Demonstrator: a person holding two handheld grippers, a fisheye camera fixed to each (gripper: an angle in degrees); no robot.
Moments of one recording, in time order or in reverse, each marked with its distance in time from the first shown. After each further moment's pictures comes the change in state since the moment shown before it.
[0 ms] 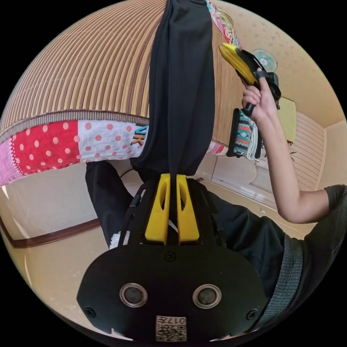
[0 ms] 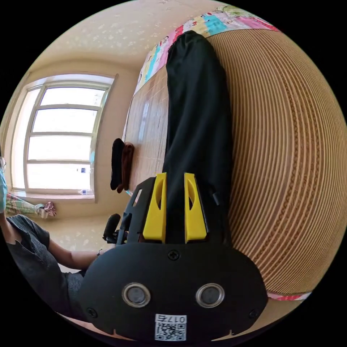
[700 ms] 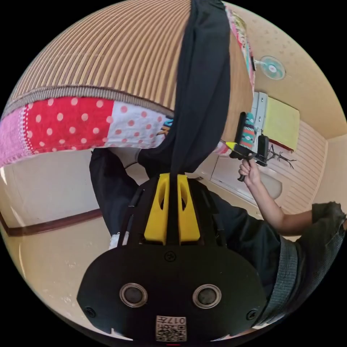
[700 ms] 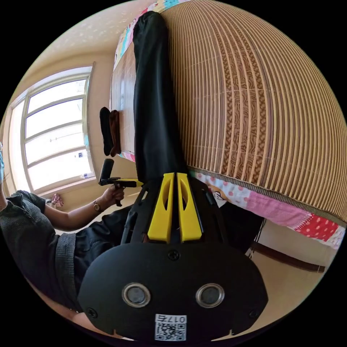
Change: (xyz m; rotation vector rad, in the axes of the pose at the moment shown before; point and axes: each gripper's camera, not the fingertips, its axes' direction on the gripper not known) left arm 0.031 0.015 0.023 -0.024 0.019 -0.081; right arm 0.108 0.103 -0.024 -0.167 -0.131 0.114
